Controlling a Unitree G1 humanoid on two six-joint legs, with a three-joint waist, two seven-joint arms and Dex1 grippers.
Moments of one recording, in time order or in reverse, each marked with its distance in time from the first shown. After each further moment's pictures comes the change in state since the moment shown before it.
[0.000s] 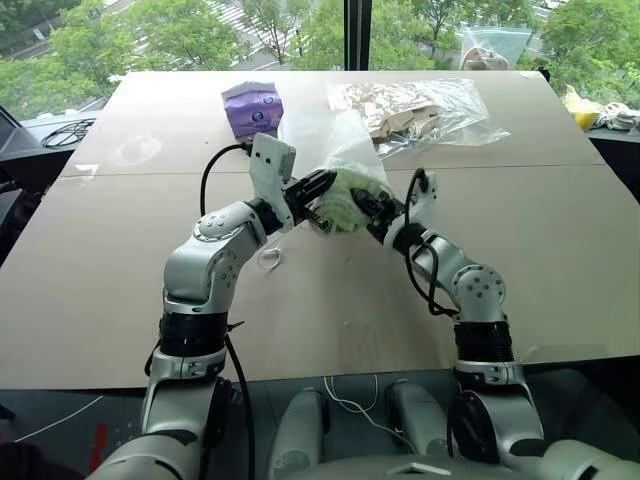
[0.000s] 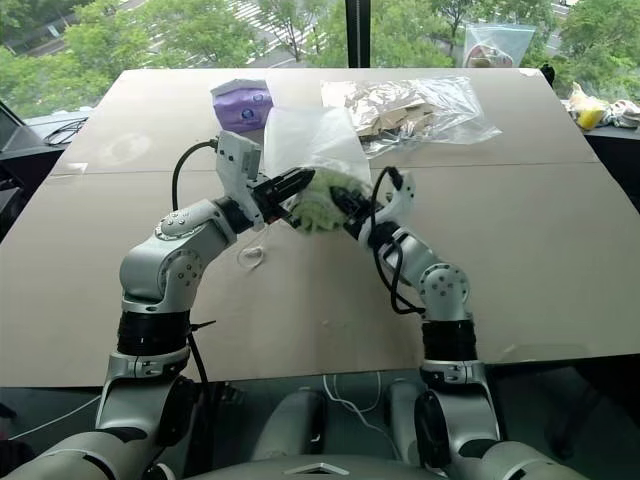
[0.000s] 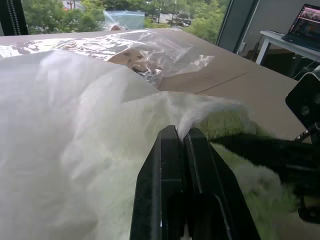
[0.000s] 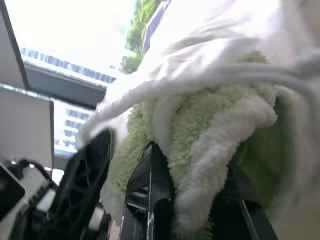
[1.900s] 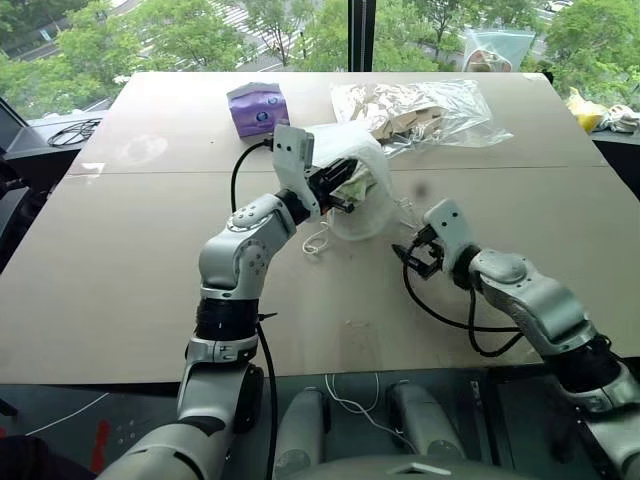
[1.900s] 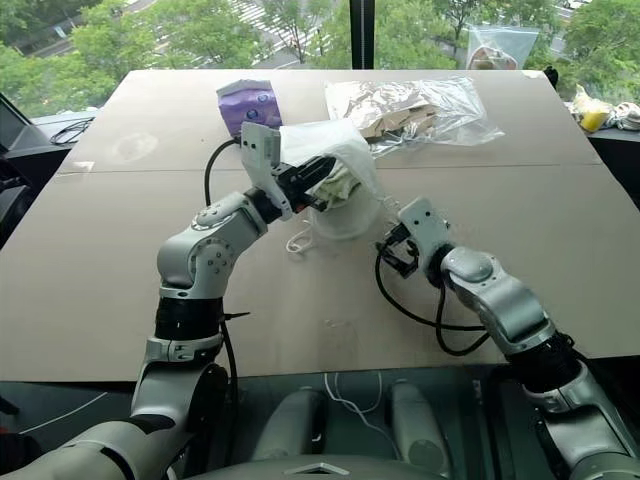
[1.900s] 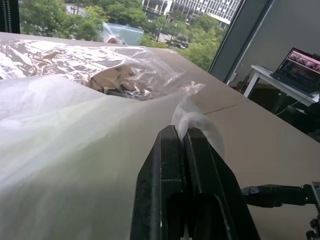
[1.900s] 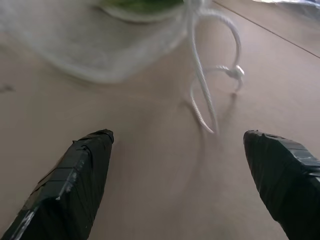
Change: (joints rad) left arm -0.084 -0.153 0.010 0.090 -0.040 -0.005 0.112; right arm 0.143 -0.659 0.528 -0.198 -0.859 -0.099 0.329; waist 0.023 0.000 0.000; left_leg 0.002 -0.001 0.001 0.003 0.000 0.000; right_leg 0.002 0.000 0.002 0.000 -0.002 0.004
